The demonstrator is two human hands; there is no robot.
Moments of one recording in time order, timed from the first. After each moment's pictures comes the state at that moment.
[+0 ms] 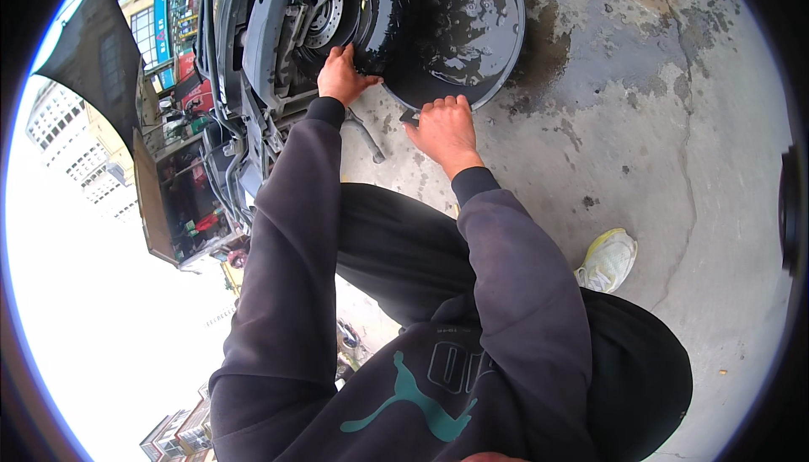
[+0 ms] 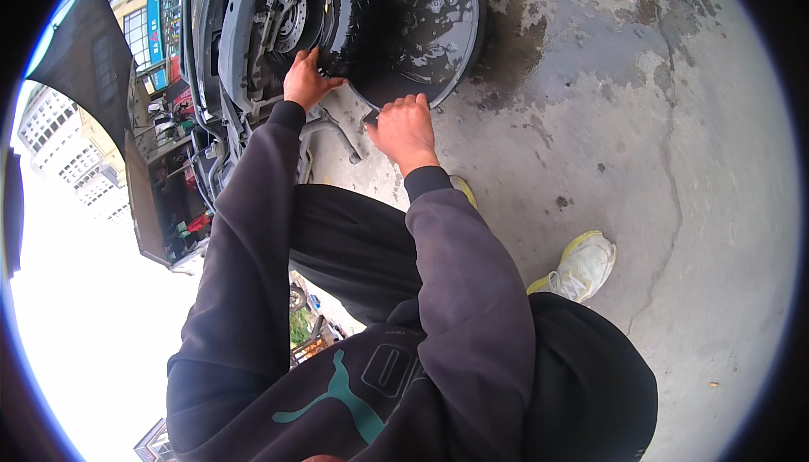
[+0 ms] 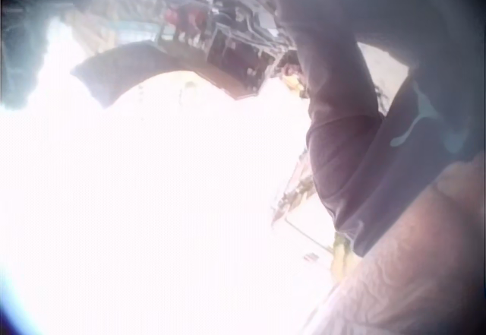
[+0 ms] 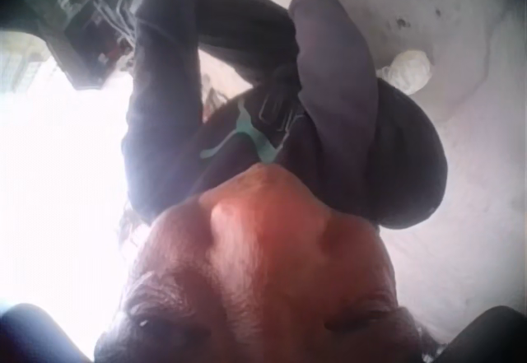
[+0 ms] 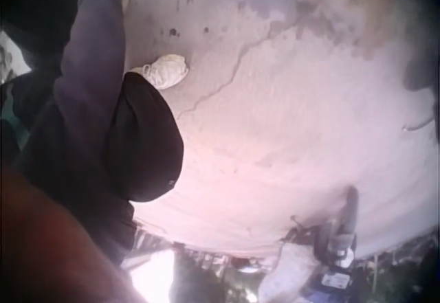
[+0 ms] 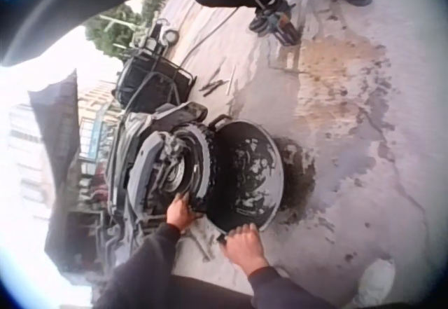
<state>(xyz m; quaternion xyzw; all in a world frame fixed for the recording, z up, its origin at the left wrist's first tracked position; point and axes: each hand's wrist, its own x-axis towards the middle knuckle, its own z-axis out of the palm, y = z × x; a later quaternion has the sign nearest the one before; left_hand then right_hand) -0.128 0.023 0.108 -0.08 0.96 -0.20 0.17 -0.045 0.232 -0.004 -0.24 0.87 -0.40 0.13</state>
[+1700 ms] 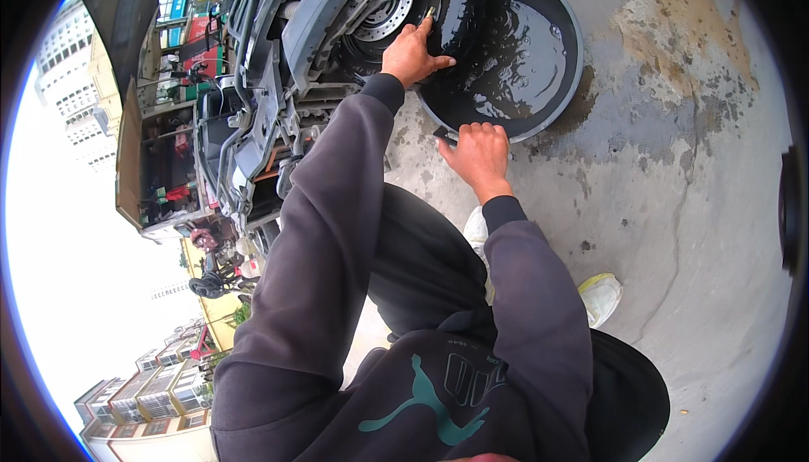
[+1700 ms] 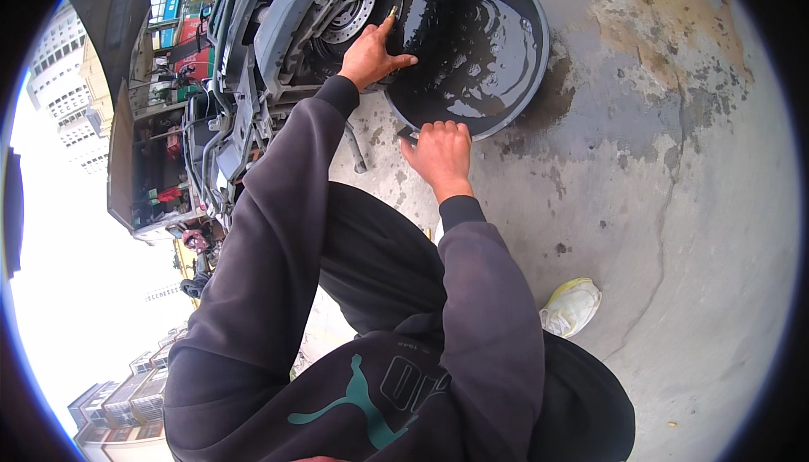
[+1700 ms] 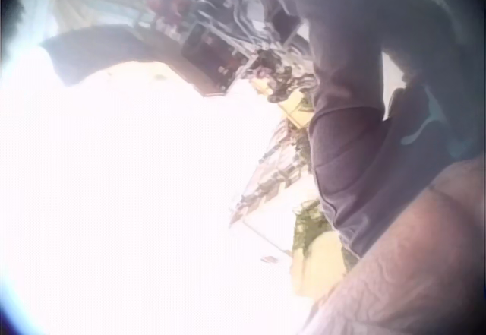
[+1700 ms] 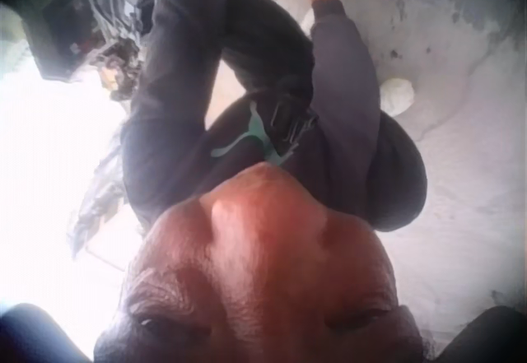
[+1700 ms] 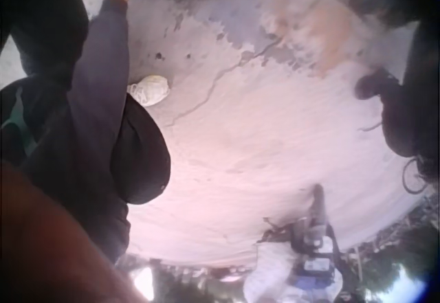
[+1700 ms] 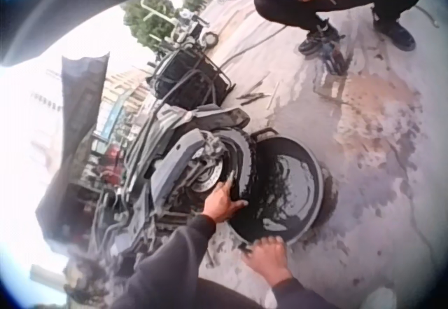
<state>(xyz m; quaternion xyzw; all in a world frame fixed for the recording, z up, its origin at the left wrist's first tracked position) -0.171 0.045 0.091 -0.06 0.99 -0.09 0.10 -0.046 0.232 0.000 -0.24 0.88 -0.40 0.08</state>
